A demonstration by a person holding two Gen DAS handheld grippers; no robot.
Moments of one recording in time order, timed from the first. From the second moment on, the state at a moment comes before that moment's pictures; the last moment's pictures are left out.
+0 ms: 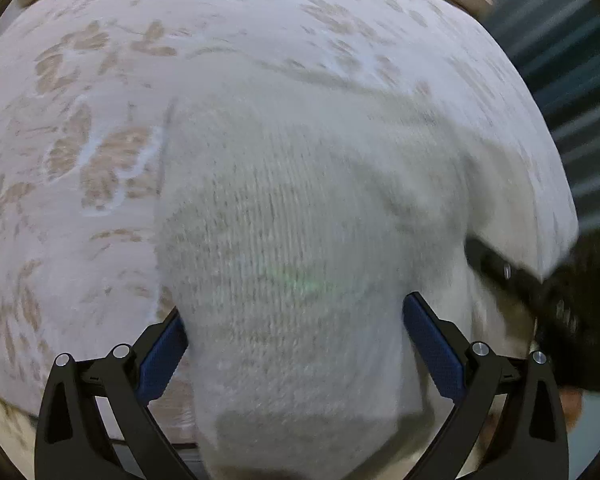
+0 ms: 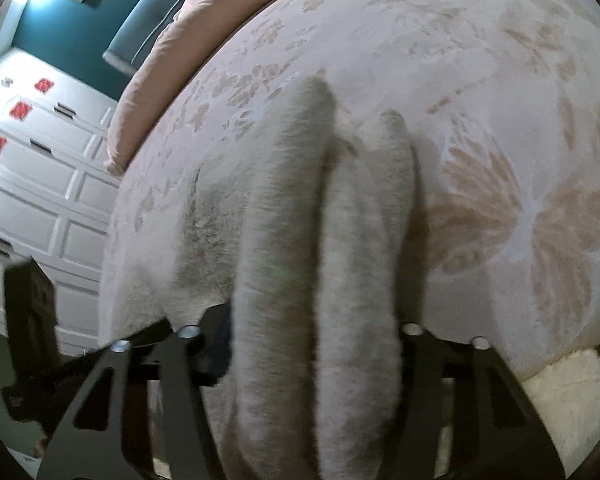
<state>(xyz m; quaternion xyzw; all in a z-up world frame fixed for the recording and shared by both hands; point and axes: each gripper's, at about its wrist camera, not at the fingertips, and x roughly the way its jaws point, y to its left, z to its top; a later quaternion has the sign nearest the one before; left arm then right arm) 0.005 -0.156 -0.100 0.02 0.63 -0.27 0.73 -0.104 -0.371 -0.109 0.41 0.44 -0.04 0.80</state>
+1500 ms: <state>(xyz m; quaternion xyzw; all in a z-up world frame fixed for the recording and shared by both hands) 0.106 0.077 -0.023 -0.06 0.51 -0.17 0.85 0.068 -0.205 -0.024 0.23 0.43 -0.02 0.87</state>
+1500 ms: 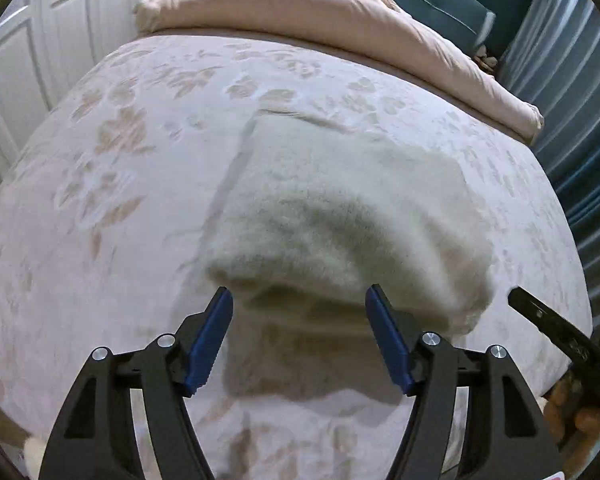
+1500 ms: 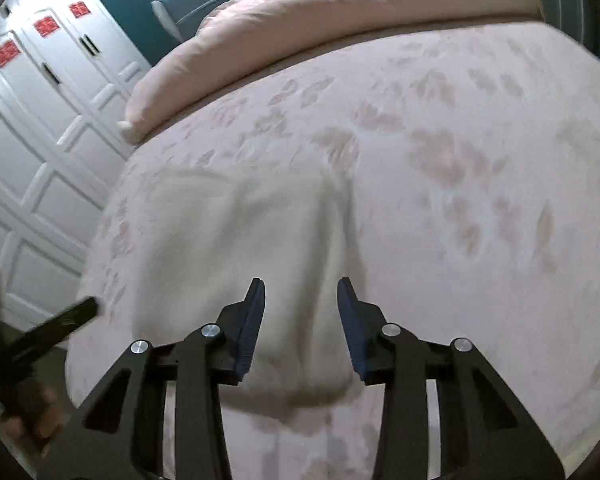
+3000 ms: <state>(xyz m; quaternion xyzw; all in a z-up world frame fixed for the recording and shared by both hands) 0.127 0.081 -0.032 -0.12 0.50 -0.18 0.84 0.082 -0.228 -0.074 0.31 0.48 -0.01 0.82</state>
